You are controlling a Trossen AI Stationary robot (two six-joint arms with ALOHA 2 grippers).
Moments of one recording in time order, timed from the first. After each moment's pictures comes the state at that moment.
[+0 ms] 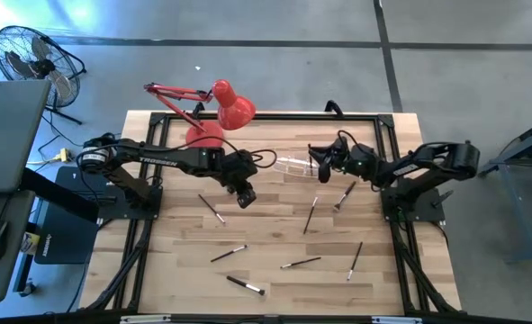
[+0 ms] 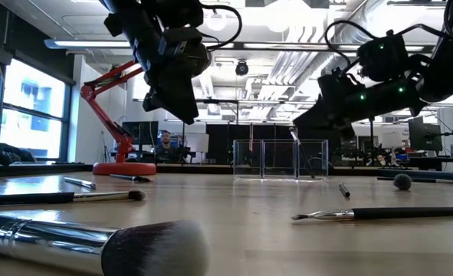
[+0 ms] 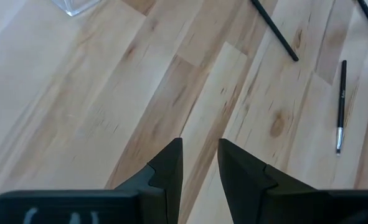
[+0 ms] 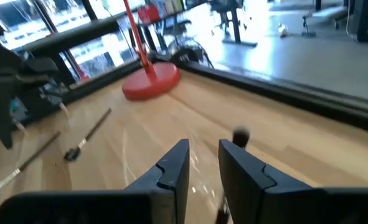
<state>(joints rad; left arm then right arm) 0.10 1.54 1.05 -0.45 0.12 -0.48 -0.42 1.45 0.20 1.10 0.07 0.31</state>
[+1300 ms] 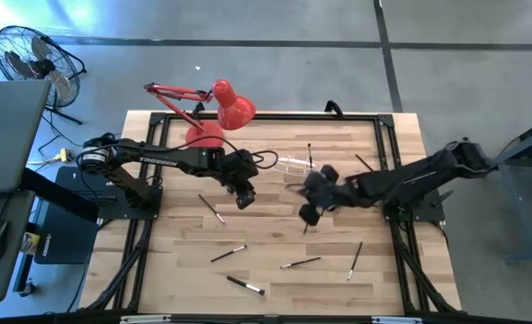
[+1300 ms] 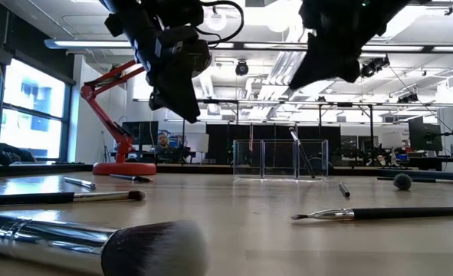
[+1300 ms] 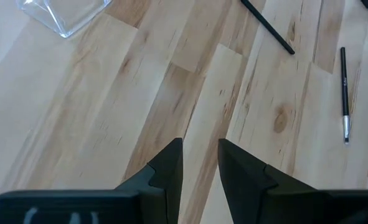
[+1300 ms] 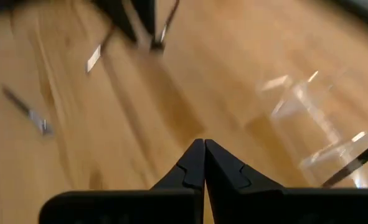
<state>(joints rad) 0.10 1.54 1.05 -0.43 0.12 -0.37 0.22 1.38 0.88 -0.33 0.43 0.61</state>
